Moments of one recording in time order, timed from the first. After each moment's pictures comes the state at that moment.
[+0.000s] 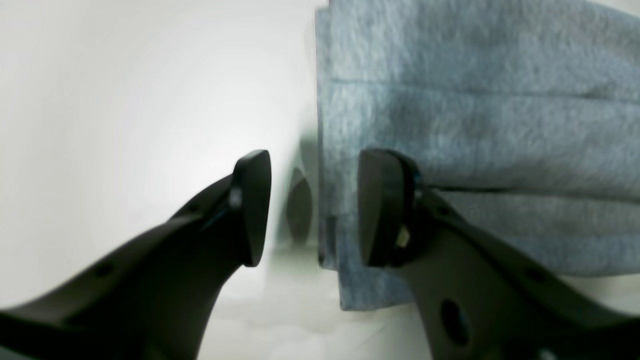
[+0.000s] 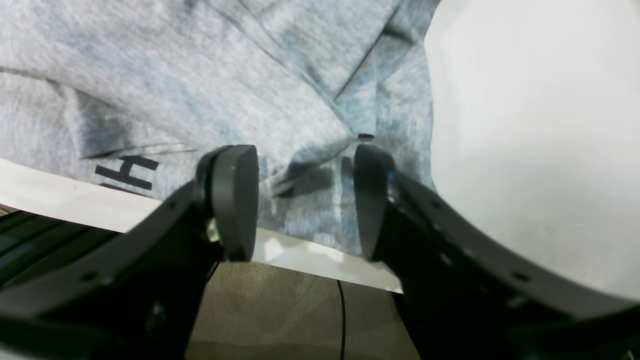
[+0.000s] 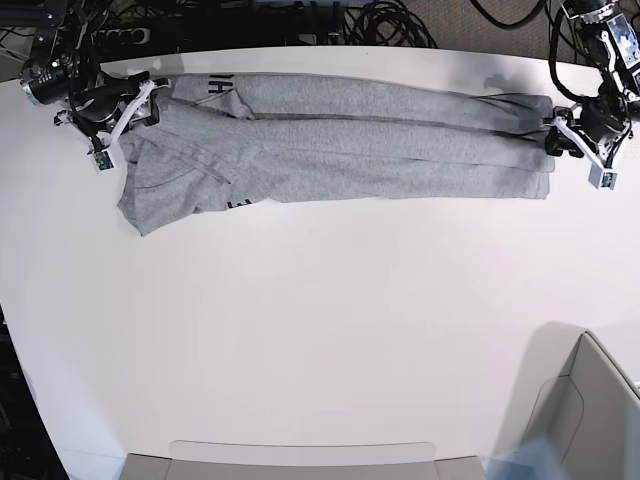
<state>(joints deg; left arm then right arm) 15.7 -24.7 -35.8 87.2 -31.9 -33.5 61.1 -24.4 16.7 23.9 119.7 30.7 24.0 -77.9</state>
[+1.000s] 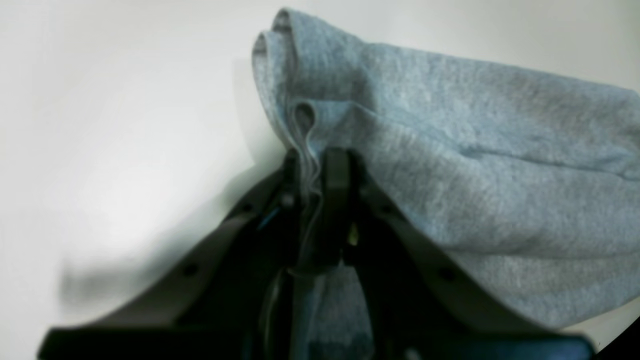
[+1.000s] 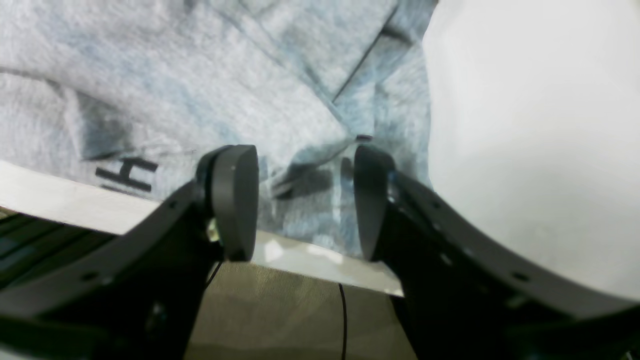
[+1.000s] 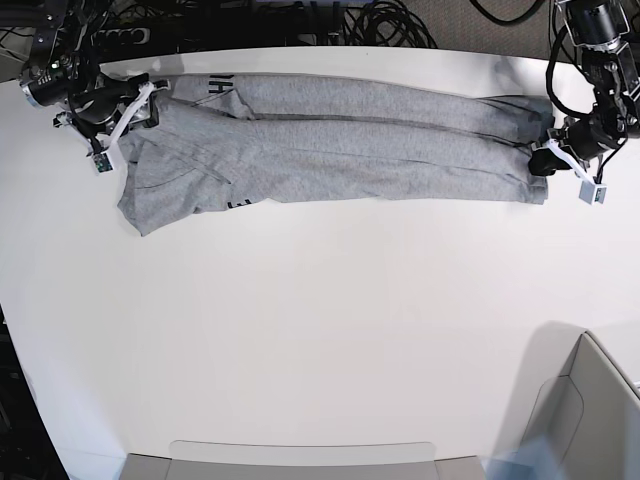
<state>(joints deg) 9.5 -28.8 -25.3 67.3 -44.5 -34.1 55.3 -23.7 16.7 24.0 119.7 30.7 24.0 -77.9</state>
